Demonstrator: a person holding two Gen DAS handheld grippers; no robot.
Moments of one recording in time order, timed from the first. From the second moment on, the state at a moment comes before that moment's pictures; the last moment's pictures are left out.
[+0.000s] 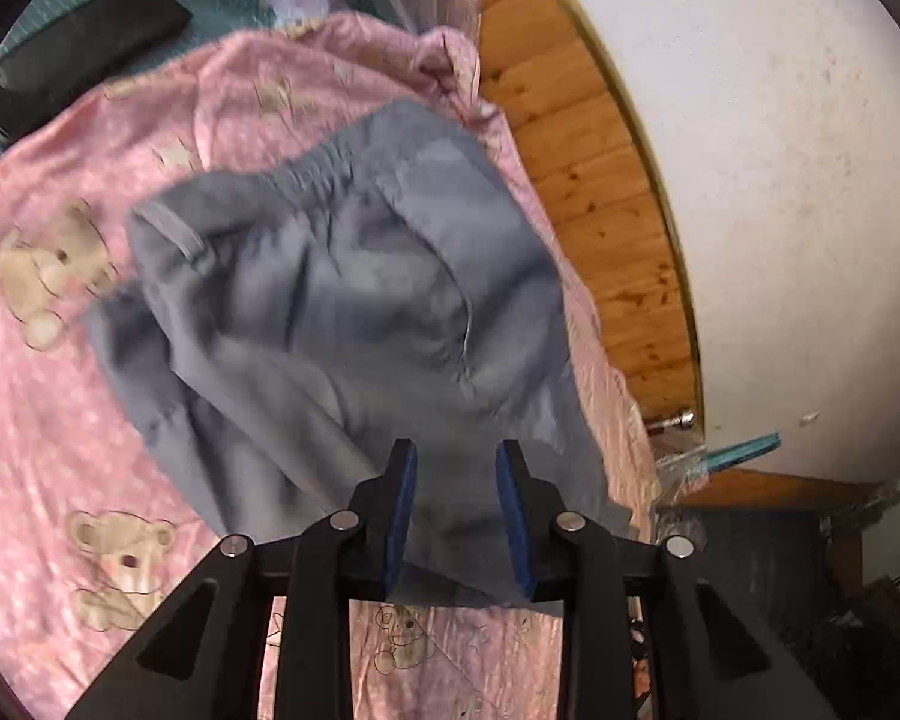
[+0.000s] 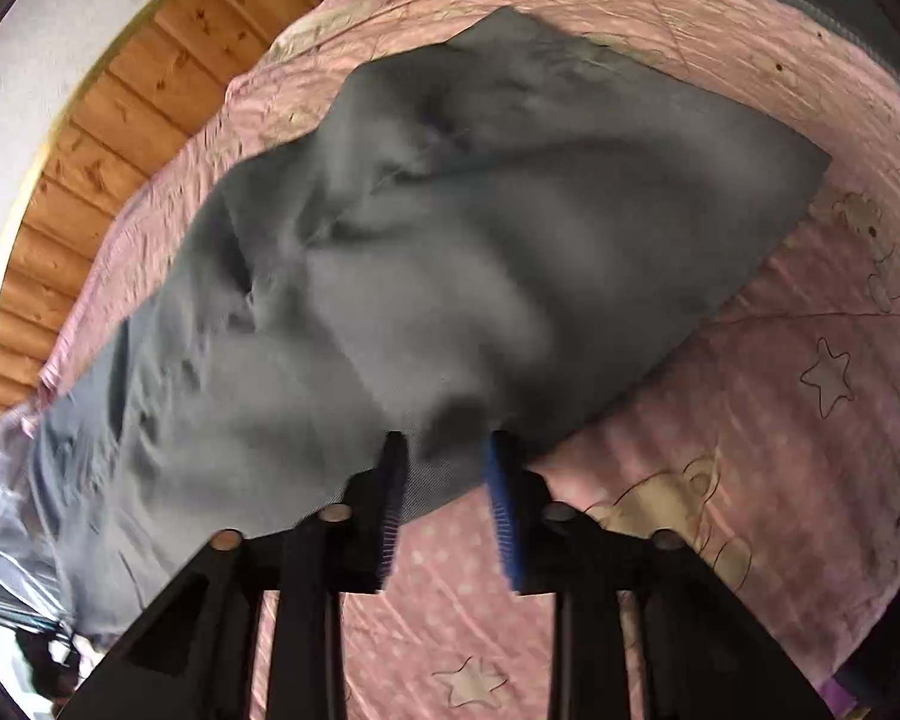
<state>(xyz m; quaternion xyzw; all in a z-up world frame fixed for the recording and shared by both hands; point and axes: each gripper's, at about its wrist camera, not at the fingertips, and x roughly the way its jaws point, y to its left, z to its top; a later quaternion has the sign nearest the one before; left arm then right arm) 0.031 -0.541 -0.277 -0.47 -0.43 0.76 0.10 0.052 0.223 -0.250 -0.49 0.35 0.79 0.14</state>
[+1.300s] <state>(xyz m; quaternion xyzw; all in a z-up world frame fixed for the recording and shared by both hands) 0.092 -0.470 -0.312 -0.40 -0.58 0.71 -0.07 0.074 0.304 -0.268 -0.45 0.49 0.75 0.06</state>
